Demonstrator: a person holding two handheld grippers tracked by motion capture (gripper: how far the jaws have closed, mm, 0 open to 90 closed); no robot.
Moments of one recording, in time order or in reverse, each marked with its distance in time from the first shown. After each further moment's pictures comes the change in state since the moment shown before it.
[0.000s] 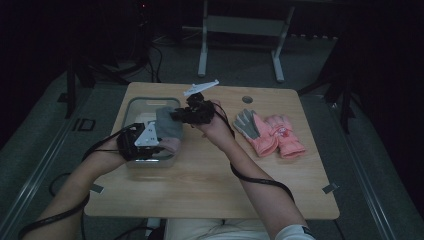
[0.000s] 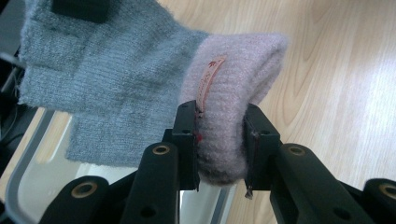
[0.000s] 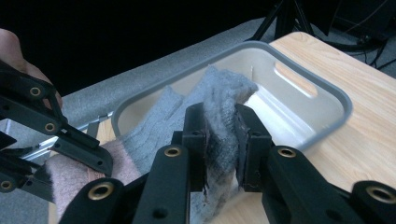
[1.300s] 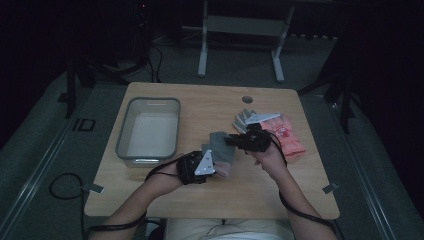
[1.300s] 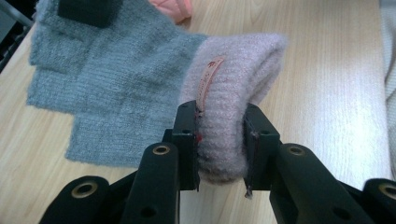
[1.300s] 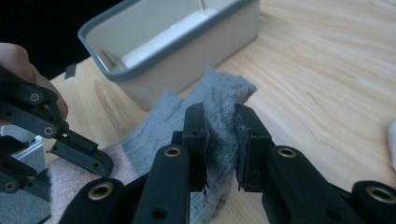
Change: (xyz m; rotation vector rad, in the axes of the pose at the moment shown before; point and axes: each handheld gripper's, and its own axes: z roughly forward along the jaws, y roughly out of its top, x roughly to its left) left arm -0.086 0.073 0.094 -0.144 -0.115 0.066; right arm -0.043 -0.130 -0.107 0.021 -0.067 0.142
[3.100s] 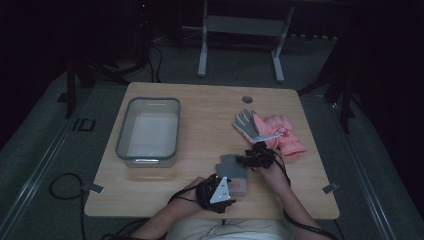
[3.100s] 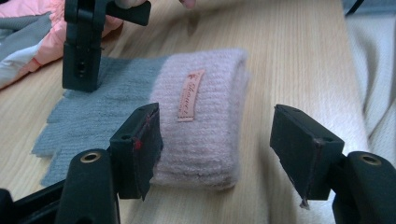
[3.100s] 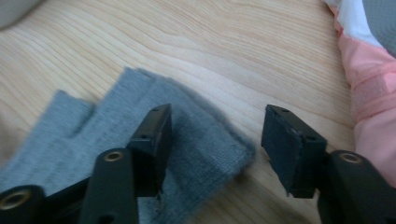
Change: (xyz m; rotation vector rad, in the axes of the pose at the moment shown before) left arm -0.076 -0.016 0.088 -0.154 -0.023 -0.004; right arm -0.048 -0.095 0.031 0.151 -0.246 0.144
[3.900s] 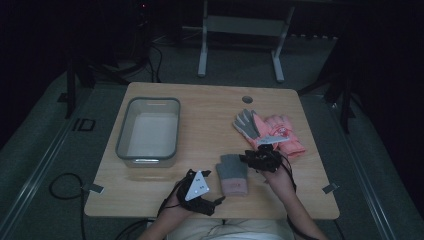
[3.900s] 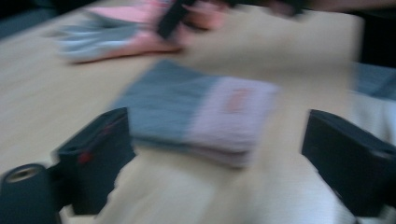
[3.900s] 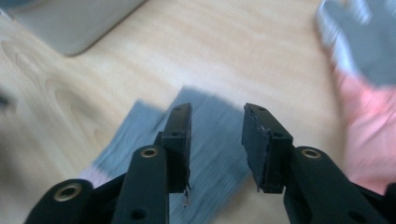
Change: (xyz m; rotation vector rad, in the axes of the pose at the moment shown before) left arm 0.001 -0.011 -0.049 -0.154 0.074 -0.310; right arm 0.028 0.007 -0.050 -0.104 0.021 -0.022
